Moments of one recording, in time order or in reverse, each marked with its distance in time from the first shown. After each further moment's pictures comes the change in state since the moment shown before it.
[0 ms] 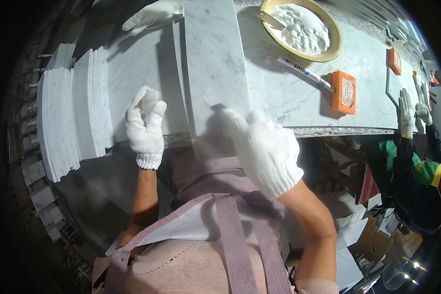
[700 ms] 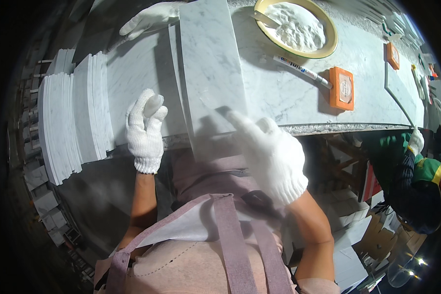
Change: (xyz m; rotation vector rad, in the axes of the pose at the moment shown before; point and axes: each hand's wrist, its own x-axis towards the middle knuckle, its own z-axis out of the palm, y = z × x) left_hand -0.004 -0.004 -0.007 0.054 -0.140 -0.069; right_hand -0.026 0.010 0.002 0.253 0.174 0.052
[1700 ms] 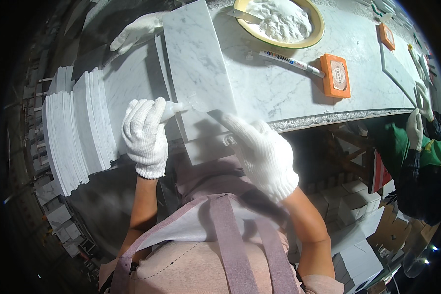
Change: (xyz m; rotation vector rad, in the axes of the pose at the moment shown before) left_hand 0.017 0.018 0.002 0.643 0.024 0.744; right_hand -0.010 0.014 0.016 0.303 0.099 0.012
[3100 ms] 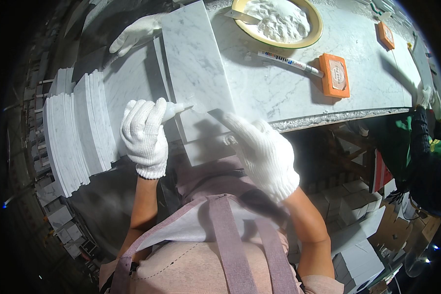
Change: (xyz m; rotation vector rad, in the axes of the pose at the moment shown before) left_hand 0.004 0.003 0.002 0.078 0.047 0.056; right_hand 0.000 0.002 -0.006 -0.009 -0.045 -0.004
